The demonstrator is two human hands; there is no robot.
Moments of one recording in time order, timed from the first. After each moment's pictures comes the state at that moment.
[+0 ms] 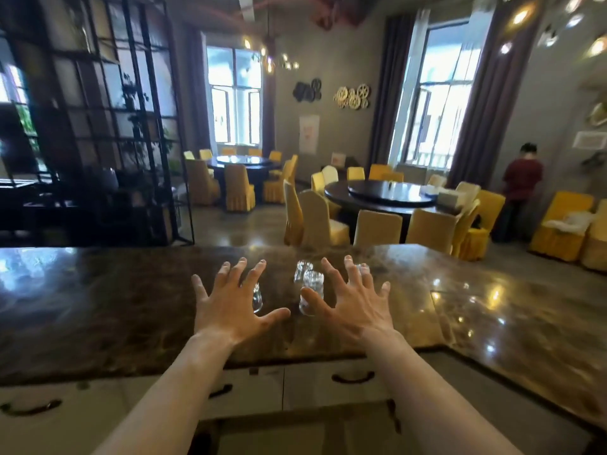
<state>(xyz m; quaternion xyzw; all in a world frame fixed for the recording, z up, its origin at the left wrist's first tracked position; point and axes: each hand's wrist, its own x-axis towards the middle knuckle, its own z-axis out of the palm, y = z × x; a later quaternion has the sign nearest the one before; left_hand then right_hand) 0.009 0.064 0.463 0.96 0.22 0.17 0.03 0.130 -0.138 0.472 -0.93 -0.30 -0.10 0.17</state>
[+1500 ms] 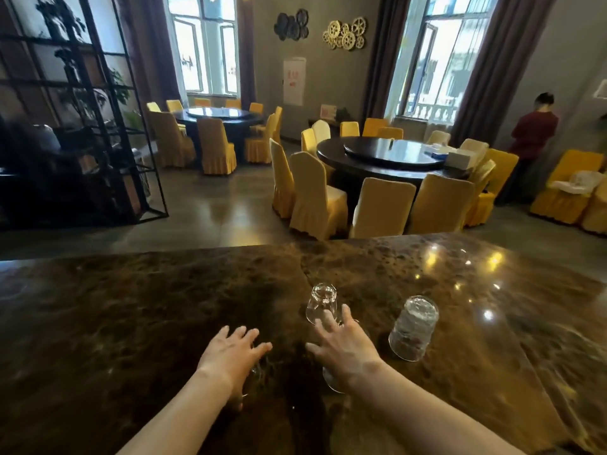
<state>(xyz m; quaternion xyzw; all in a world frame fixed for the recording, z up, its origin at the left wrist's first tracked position) 0.271 0.266 0.330 0.97 0.03 -0.20 -0.13 0.369 0.068 0.358 -0.81 -0.48 0.00 -0.35</state>
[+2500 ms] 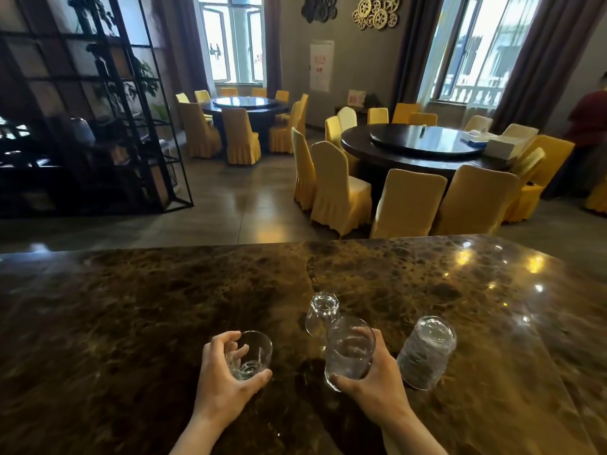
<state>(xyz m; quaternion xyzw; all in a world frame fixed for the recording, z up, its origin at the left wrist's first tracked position) 0.283 0.241 0.263 0.78 0.29 0.23 0.50 0.420 0.009 0.287 -0.81 -0.25 0.08 0.52</state>
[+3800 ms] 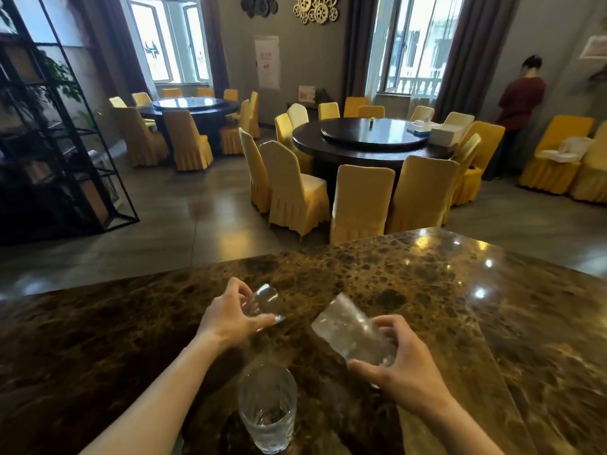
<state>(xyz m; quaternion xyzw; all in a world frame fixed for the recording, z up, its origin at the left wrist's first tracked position) 0.503 0.228 0.328 0.91 0.17 0.09 0.36 0.530 -0.098 0.349 -0.86 -0.17 0.09 0.47</state>
